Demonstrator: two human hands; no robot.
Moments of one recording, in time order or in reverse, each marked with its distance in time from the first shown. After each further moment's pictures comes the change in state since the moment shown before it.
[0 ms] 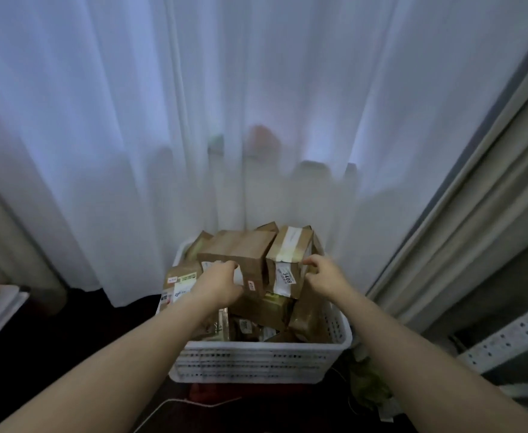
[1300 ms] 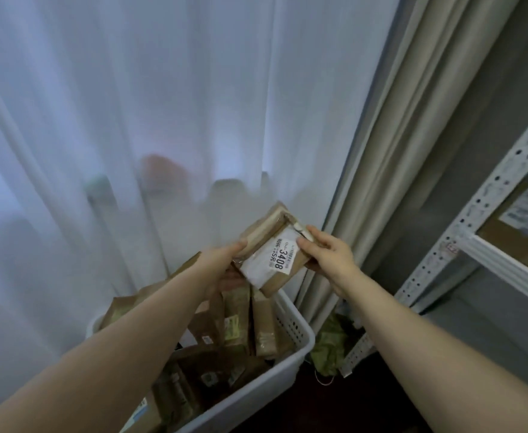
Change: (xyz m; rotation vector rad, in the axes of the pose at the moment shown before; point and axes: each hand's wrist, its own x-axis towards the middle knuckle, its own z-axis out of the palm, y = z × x) left_hand 0.136 0.095 -0.050 -0.946 -0.464 -0.083; right_hand 0.014 -0.022 -0.077 1.044 0.515 0.253
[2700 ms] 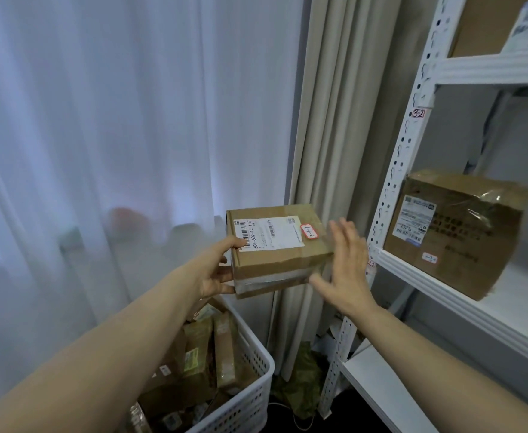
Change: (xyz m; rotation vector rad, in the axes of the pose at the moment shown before) left_hand -0.129 0.033 0.103 -0.050 -0.210 0.104; right_hand -0.113 -0.030 -0.154 -0.967 0.335 -0.887
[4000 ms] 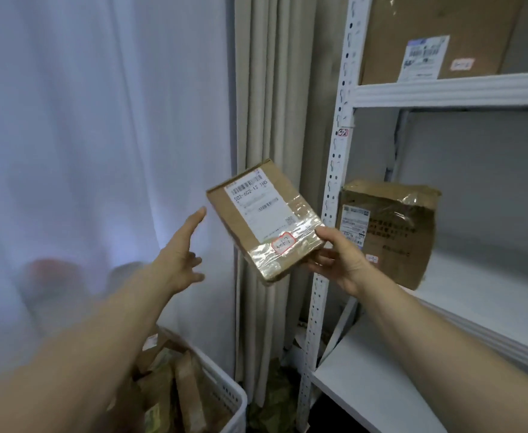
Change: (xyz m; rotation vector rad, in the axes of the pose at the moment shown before) left_hand 0.013 0.068 0.042 -0.032 -0.091 0.171; right_hand 0.042 0.008 -0.082 1.231 0.053 0.878
